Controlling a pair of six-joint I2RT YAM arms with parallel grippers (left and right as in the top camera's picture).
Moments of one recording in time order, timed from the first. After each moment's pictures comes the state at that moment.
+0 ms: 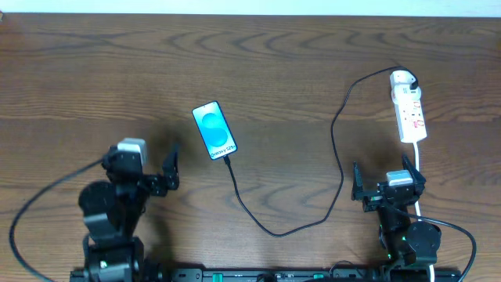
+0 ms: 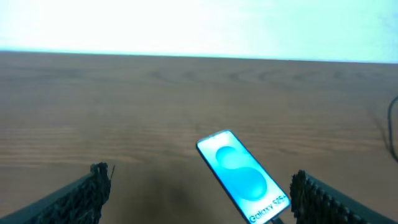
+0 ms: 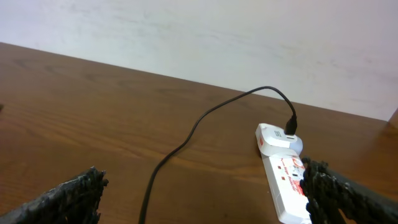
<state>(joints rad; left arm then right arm) 0.15 0.46 0.32 -0.15 0.34 -0.01 0.00 0.01 0.01 -0.06 -0.11 -0.16</state>
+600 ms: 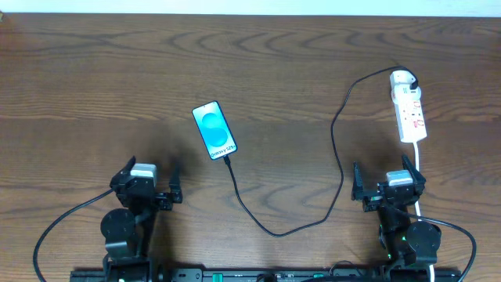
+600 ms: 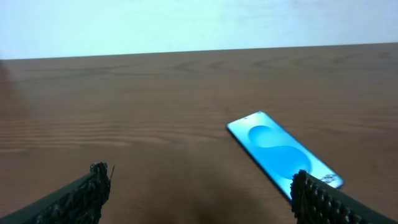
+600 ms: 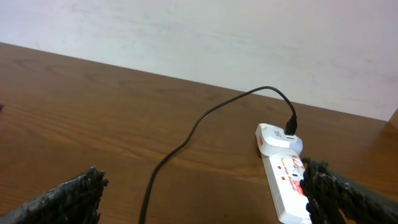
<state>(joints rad) 0.09 0.17 0.04 -0.09 0.17 0.06 0.00 0.01 0.01 -0.06 -0.11 -0.16</state>
